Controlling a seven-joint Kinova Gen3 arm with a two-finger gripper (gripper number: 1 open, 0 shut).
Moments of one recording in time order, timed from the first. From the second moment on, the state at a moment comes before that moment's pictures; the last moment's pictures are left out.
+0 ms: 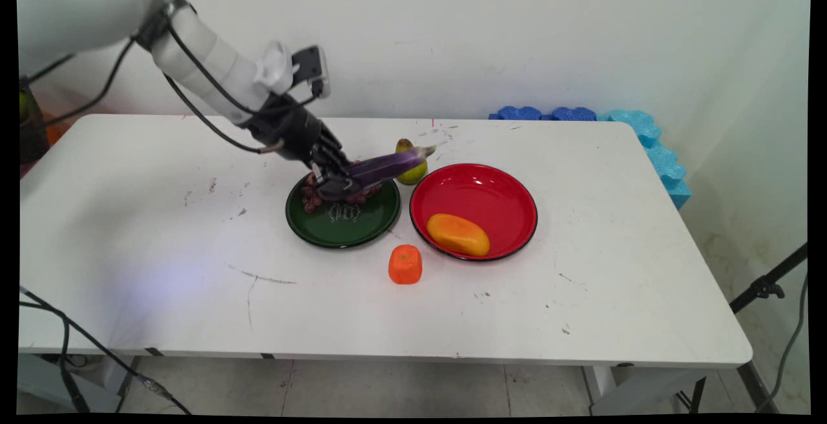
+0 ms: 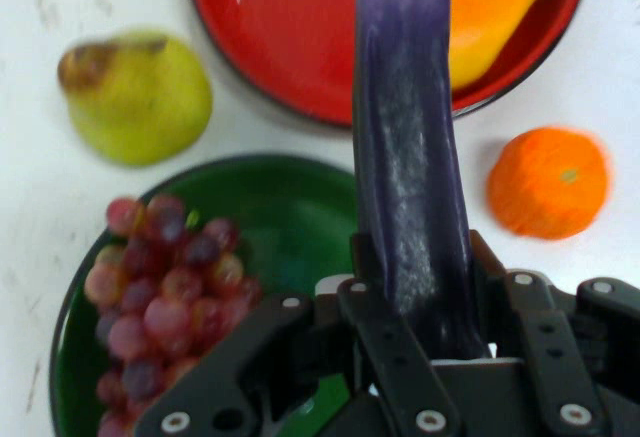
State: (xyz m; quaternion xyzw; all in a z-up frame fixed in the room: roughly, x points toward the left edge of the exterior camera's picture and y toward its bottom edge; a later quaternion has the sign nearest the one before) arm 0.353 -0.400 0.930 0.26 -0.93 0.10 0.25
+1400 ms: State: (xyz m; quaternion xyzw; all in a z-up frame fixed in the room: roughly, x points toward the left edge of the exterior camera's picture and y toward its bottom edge) arm 0.251 -0.318 0.844 0.20 -0.96 0.06 0.19
